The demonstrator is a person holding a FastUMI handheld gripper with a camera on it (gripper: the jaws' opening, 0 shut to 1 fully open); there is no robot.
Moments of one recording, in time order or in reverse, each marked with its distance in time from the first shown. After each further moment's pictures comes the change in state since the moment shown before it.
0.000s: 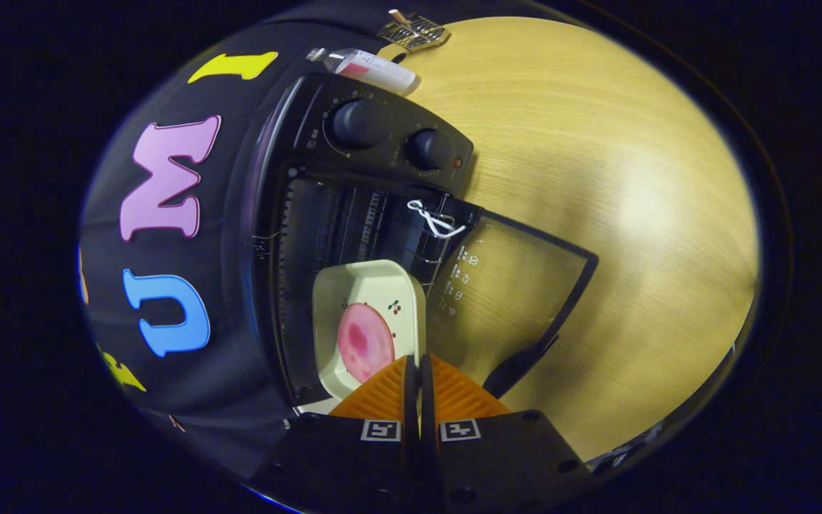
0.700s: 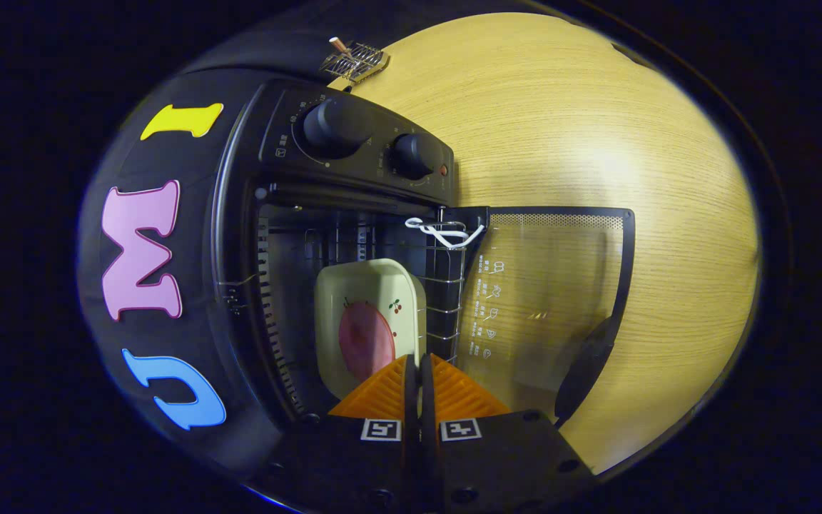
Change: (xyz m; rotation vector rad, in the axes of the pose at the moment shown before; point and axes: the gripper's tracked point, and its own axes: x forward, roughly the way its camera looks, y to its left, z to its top) arm 0.037 0.026 0.029 0.235 -0.206 -0.069
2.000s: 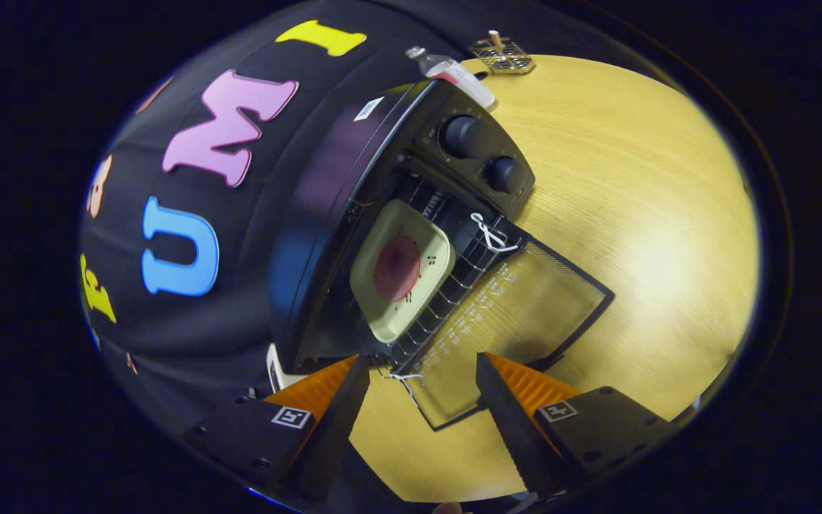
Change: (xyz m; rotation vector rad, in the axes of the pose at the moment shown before) arm -0.084 -0.035 -0.010 -0.672 0.196 0.153
